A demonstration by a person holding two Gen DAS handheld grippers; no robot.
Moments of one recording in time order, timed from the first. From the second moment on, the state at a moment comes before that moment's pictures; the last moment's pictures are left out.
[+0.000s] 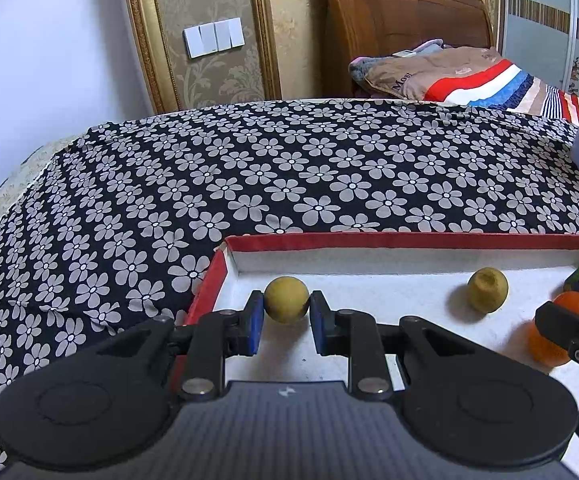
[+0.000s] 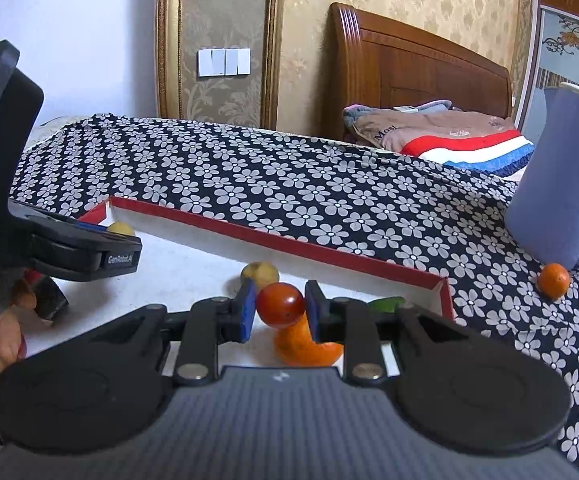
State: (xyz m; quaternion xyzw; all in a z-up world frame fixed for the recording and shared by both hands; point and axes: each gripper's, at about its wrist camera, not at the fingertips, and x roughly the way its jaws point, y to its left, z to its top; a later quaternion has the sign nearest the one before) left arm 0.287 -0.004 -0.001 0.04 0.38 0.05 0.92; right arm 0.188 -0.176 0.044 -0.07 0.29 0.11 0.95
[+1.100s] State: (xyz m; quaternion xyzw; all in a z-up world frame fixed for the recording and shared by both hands) left arm 0.294 -0.007 -0.008 0.05 0.38 0.05 0.92; right arm 0.203 -0.179 0.037 -0.06 0.30 0.09 0.95
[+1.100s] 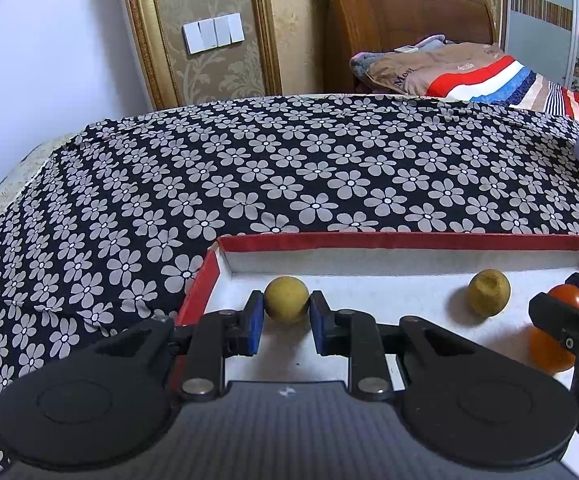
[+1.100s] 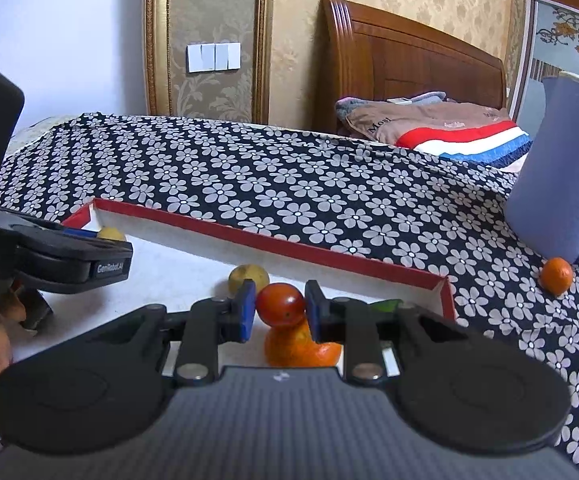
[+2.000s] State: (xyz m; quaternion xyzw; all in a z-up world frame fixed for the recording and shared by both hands) left arm 0.294 -0.009 -0.008 0.05 0.38 0.05 0.92; right arm 0.203 -0.177 0.035 -0.07 0.29 0.08 0.95
